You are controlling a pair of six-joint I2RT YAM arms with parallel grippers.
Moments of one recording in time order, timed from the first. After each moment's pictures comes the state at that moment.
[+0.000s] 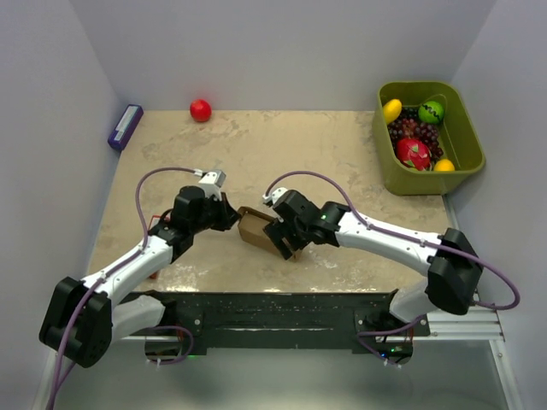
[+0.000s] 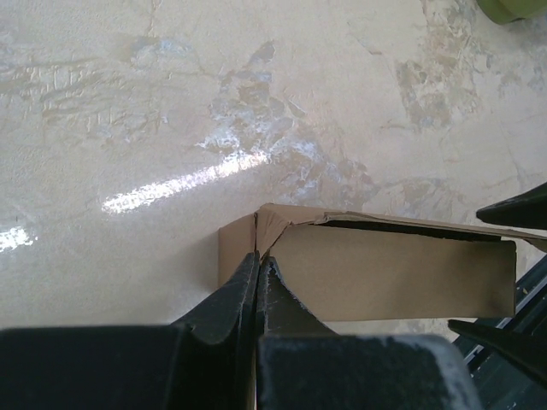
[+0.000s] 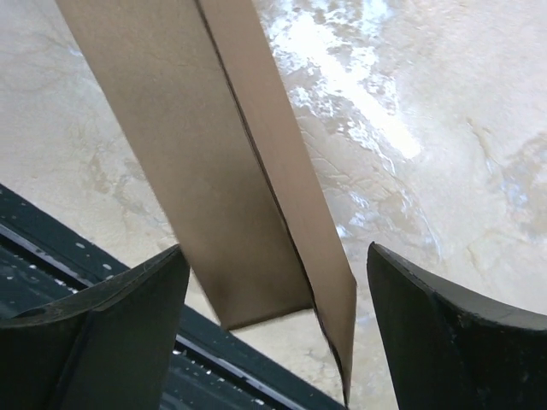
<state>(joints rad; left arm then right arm) -0.43 1.11 0.53 0.04 0.23 -0.41 0.97 1.51 1.11 -0.66 0.17 0.20</state>
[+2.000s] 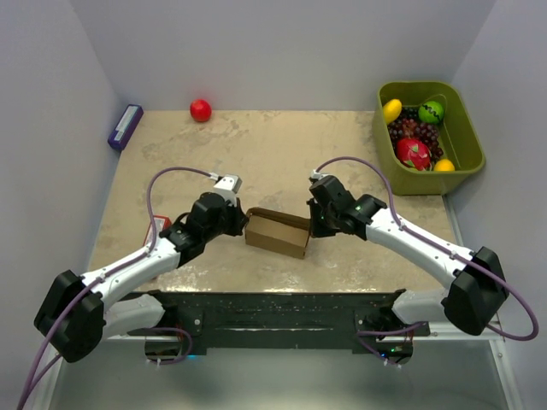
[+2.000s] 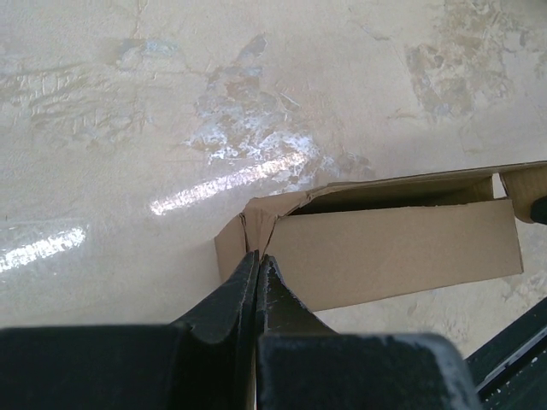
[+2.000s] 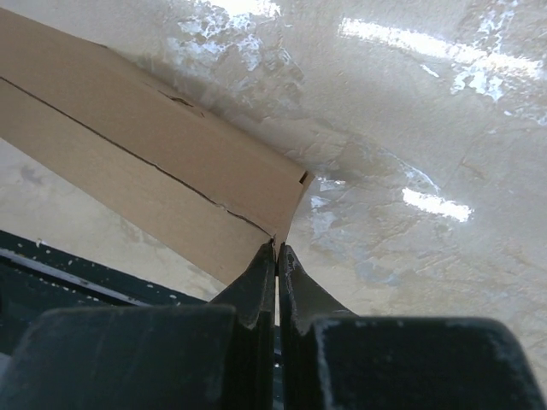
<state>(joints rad) -0.65 1.12 0.58 -0.02 -0.03 -0.41 0.74 1.31 1.00 -0.68 0.09 0.56</state>
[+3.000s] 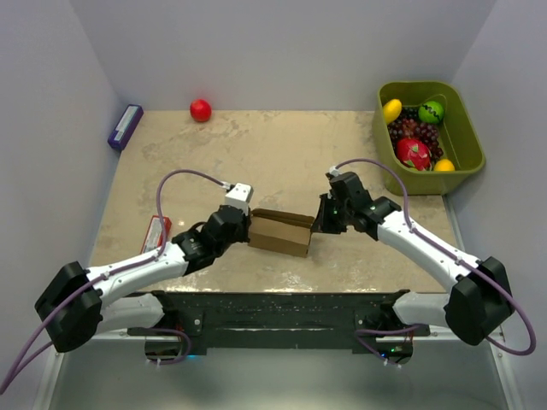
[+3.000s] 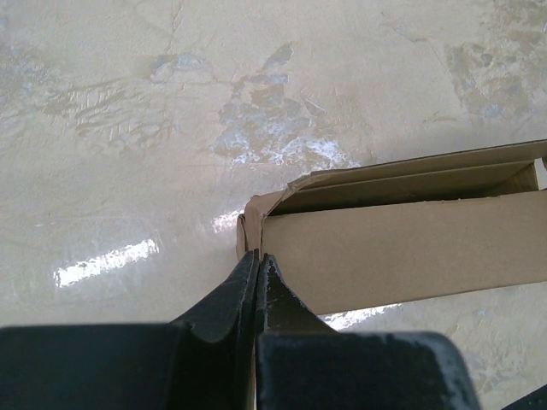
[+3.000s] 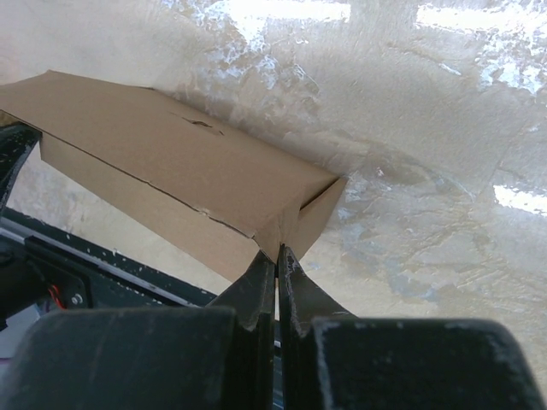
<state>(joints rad) -0.84 1.15 0.58 0.00 -0.35 -0.38 0.58 1.25 0.90 -0.56 -0.11 0.64</state>
